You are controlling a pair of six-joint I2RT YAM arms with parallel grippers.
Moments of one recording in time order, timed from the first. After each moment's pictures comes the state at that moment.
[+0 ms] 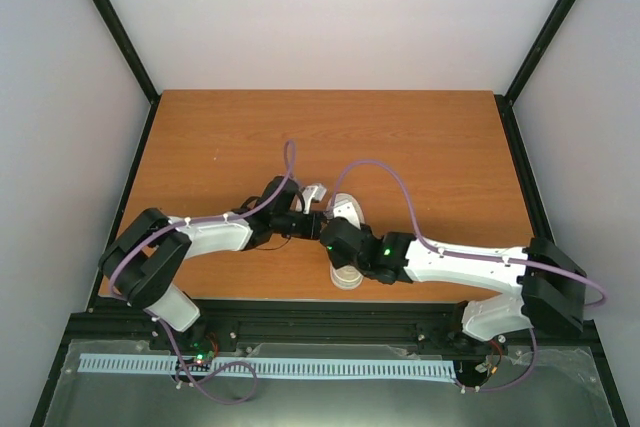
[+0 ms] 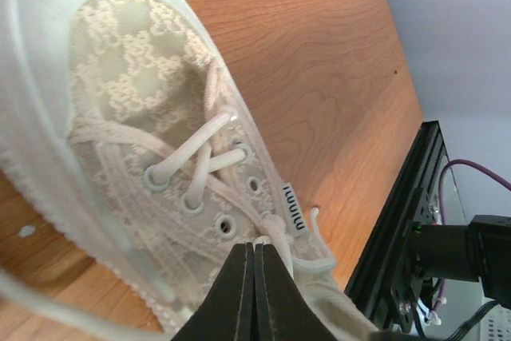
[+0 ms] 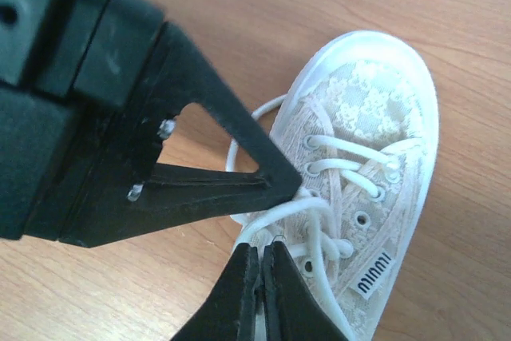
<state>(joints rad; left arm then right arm) -0.70 1.58 0.69 0.21 0.57 -0.65 1.16 1.37 0.82 -0.40 0.45 0.55</state>
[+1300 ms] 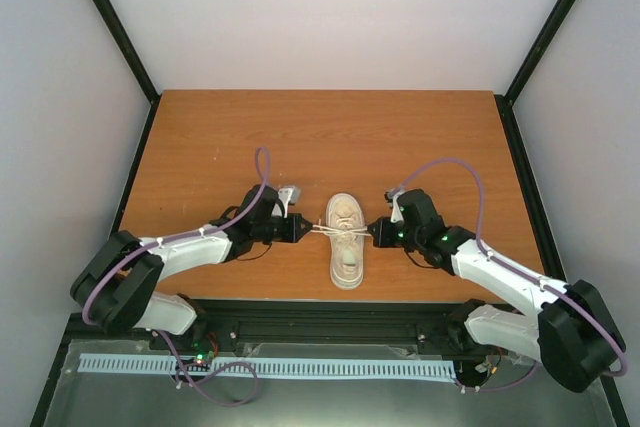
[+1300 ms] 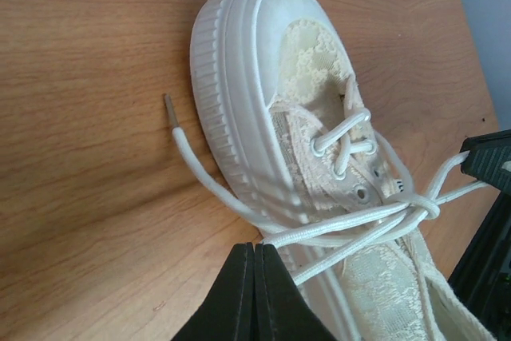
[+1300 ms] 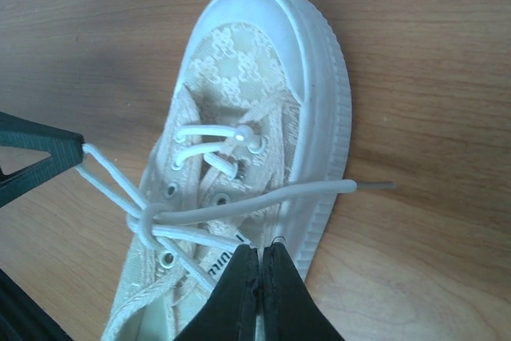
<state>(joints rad) -0.63 1.38 0.55 0.13 0.34 -0.63 0.59 1.09 0.52 -0.21 -0.21 0.56</state>
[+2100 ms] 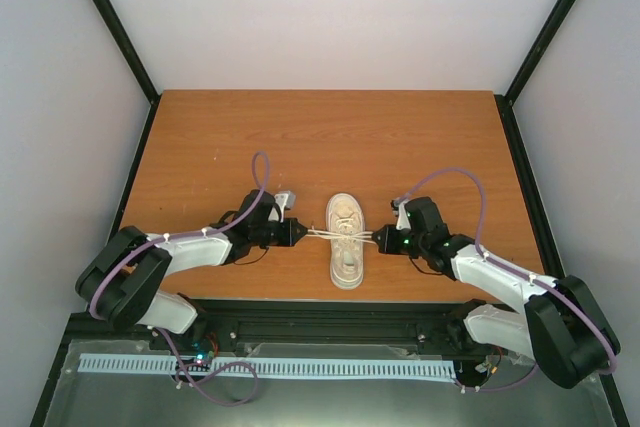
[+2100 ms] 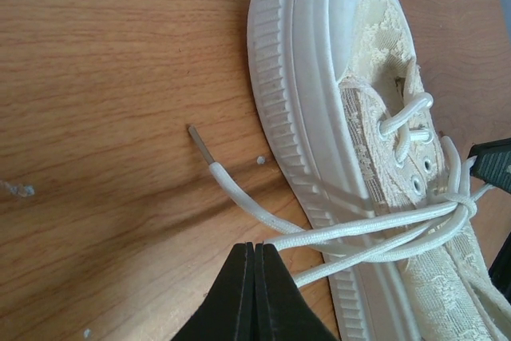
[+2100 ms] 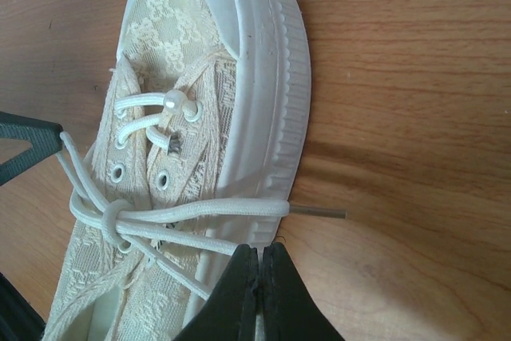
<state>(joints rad) -0.60 1.42 0.49 0.19 0.33 -0.63 0.50 1.13 0.40 -0.08 -0.31 0.57</state>
